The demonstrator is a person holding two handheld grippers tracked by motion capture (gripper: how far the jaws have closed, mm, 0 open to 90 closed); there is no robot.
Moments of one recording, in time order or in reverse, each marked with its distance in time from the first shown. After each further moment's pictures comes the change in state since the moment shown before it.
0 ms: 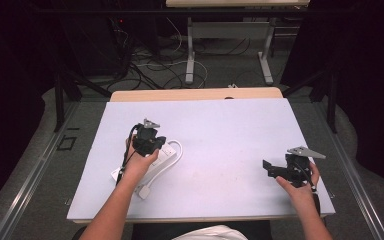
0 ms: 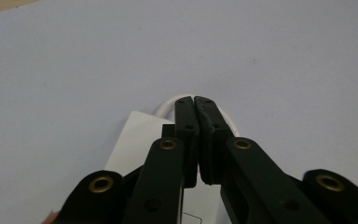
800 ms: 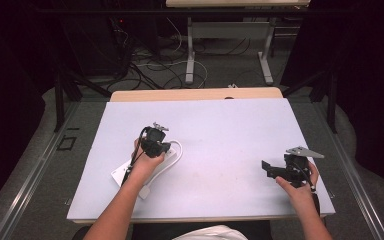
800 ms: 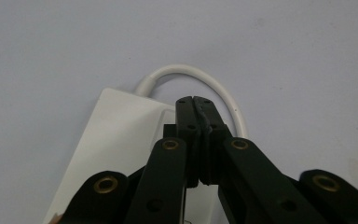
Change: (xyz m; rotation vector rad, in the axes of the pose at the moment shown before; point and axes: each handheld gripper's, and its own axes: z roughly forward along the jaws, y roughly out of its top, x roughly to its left) left arm -0.008 -0.002 0.029 0.122 -0.008 0.004; right arm 0.002 0.000 0.002 0.009 0.012 -0.006
